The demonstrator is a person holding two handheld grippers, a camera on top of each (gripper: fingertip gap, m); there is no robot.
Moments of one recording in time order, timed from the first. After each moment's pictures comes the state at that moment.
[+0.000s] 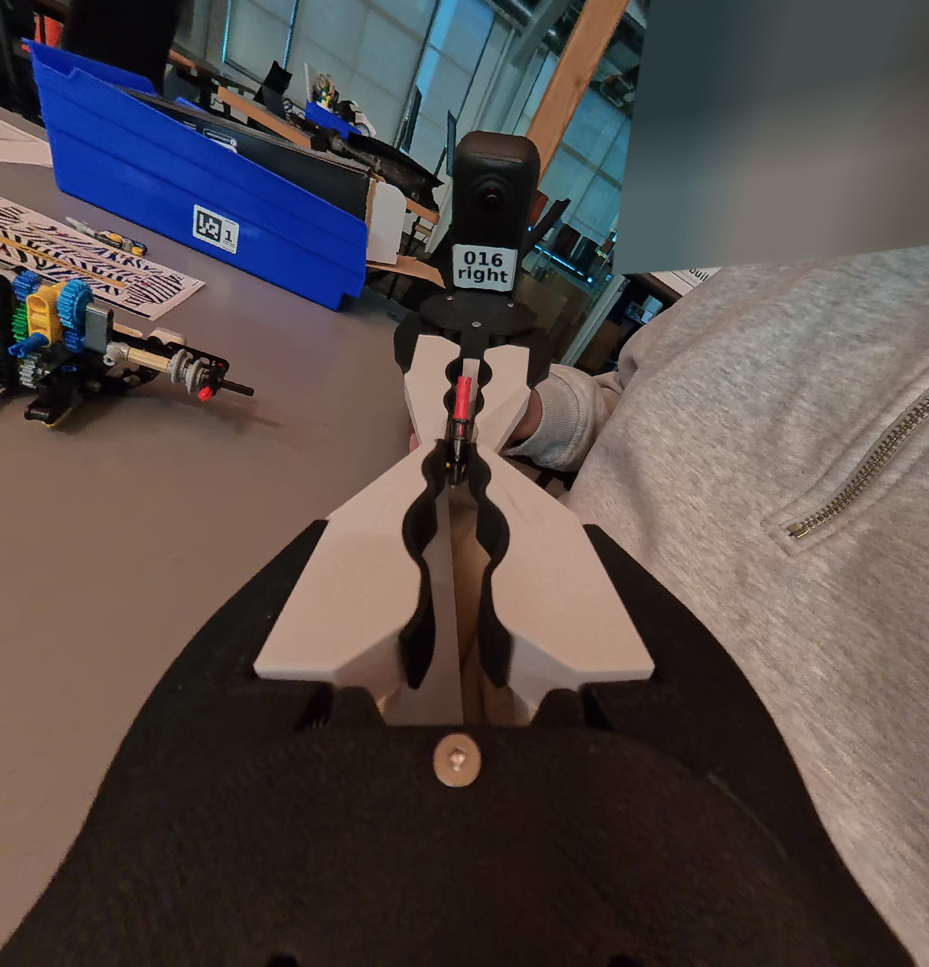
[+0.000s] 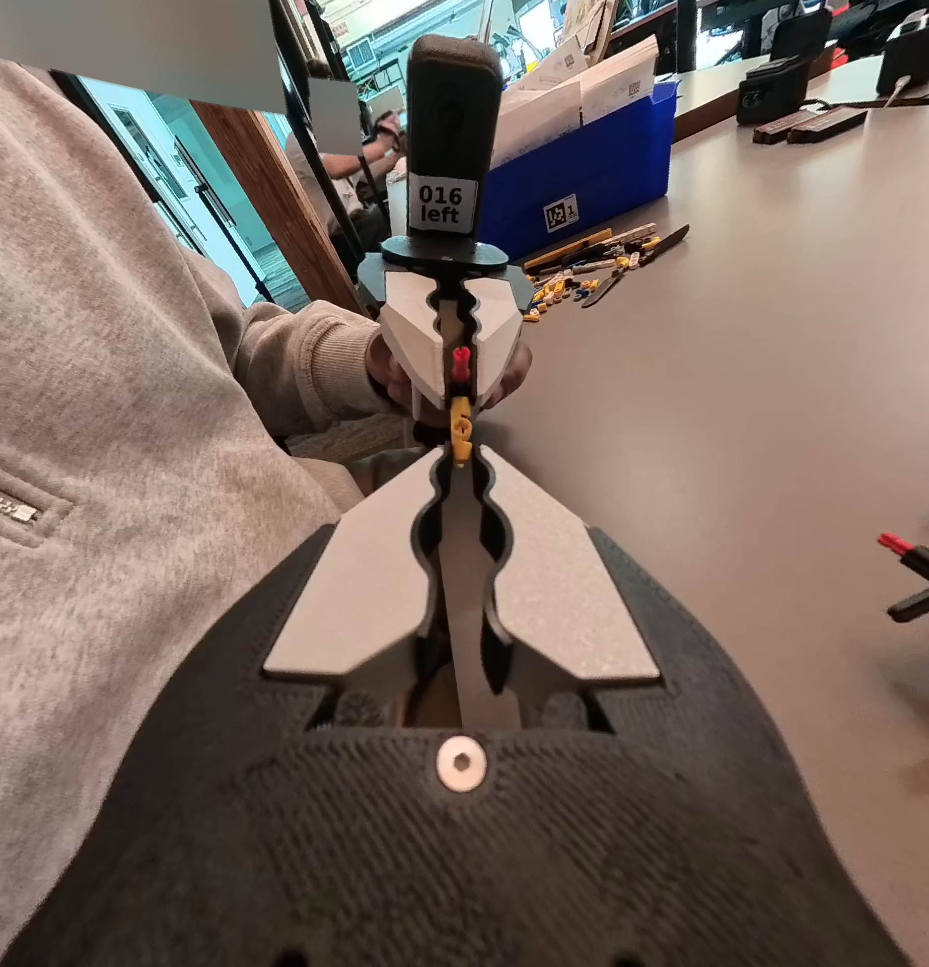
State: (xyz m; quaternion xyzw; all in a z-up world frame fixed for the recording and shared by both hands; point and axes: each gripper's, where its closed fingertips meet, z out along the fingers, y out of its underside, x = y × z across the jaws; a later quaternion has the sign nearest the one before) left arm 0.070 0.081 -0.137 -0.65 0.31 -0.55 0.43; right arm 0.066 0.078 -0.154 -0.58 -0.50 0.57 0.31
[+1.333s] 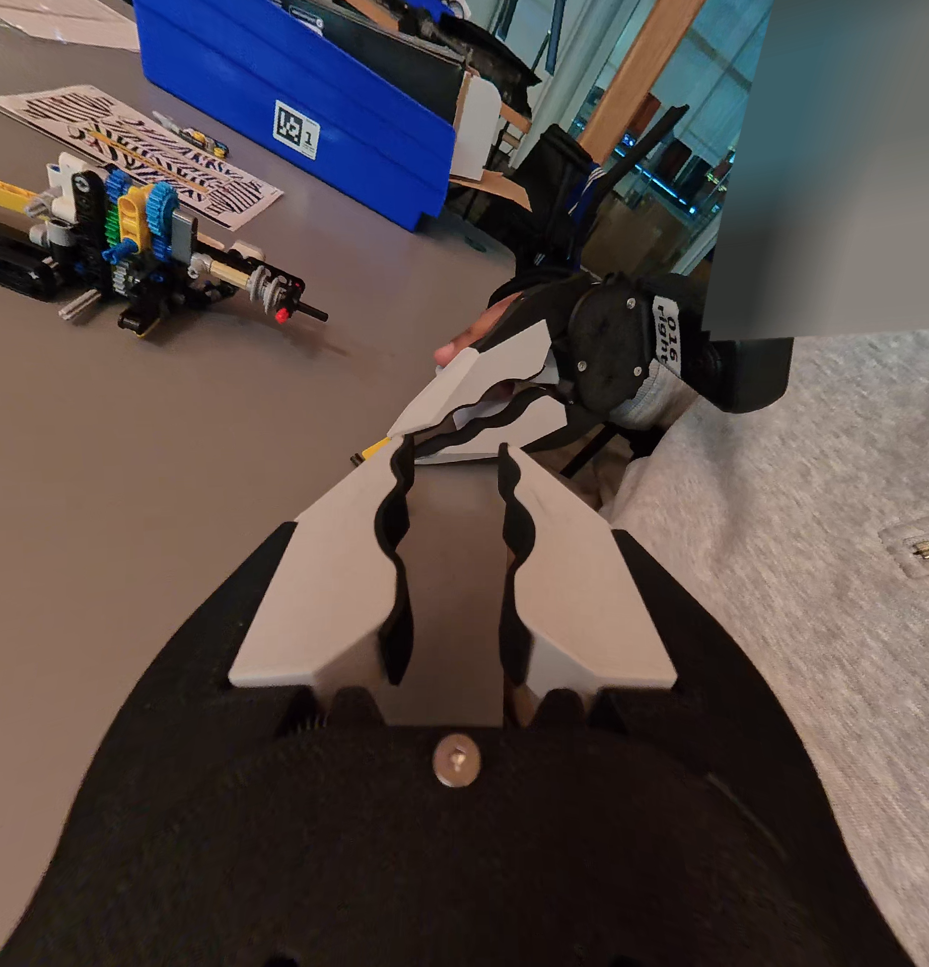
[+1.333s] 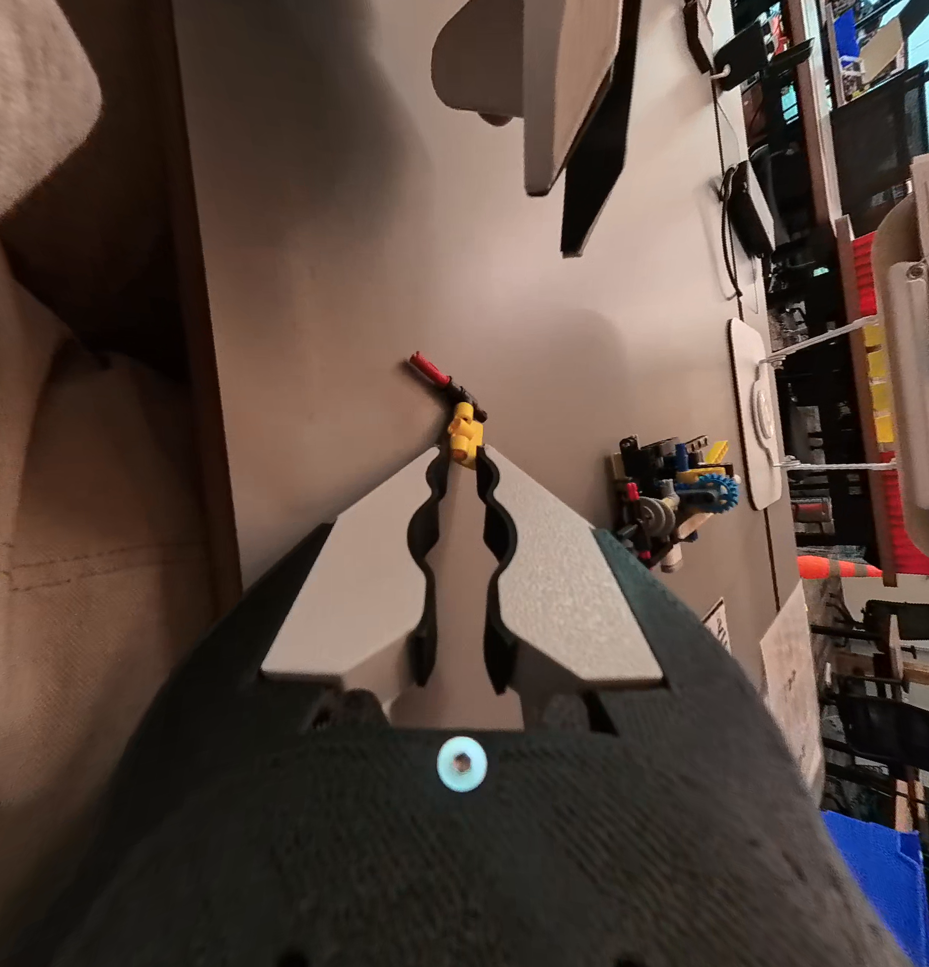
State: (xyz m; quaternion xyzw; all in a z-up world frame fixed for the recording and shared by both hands) left arm 0.062 0.096 -0.168 -0.72 0.30 -0.48 0.40; right arm 0.091 0.126 -0.231 -0.48 -0.74 0.02 0.47
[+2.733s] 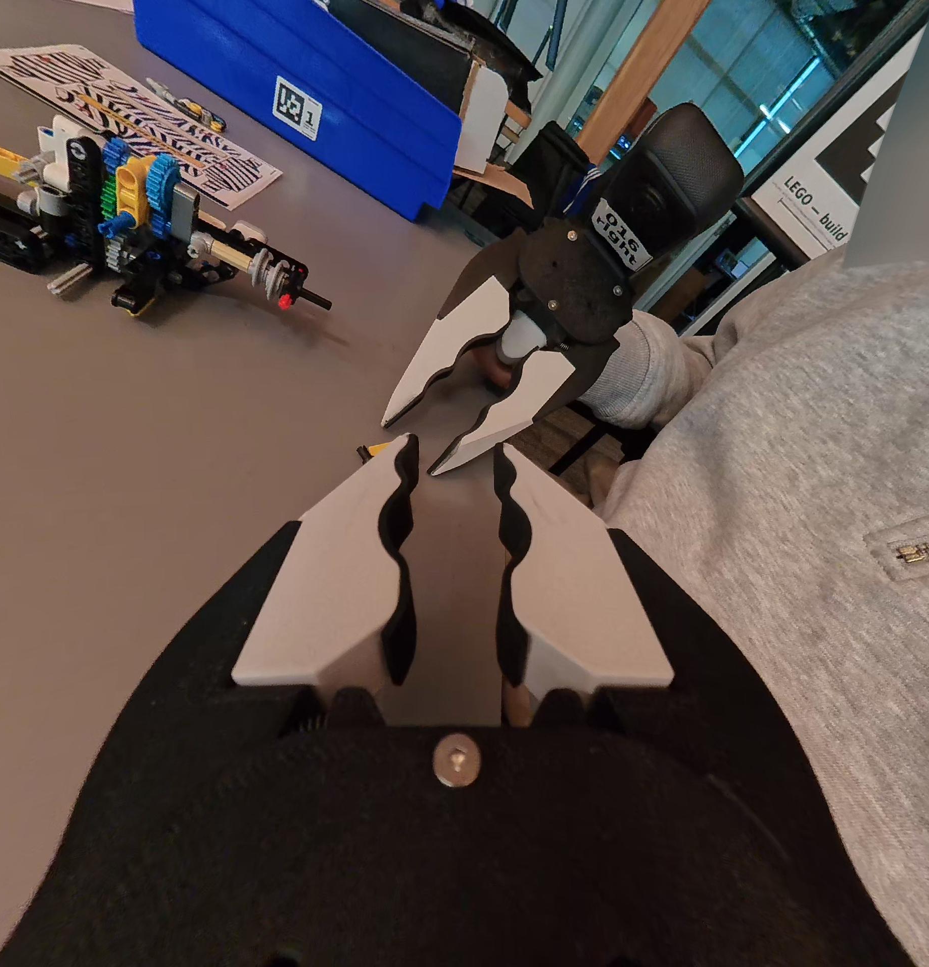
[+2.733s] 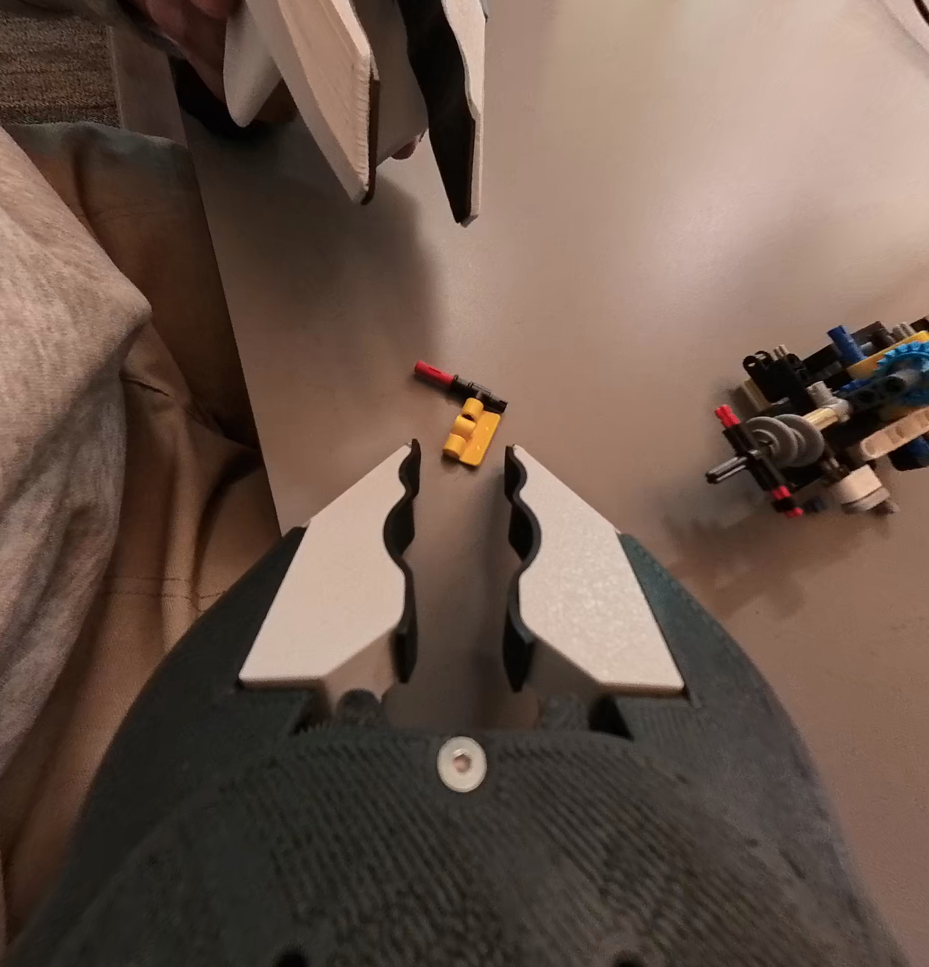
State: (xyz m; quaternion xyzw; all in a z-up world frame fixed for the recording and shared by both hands) left arm 0.062 0.099 -0.172 -0.73 0.28 -0.49 0.38; right arm 0.097 0.118 -0.232 -0.62 -0.66 0.25 0.35
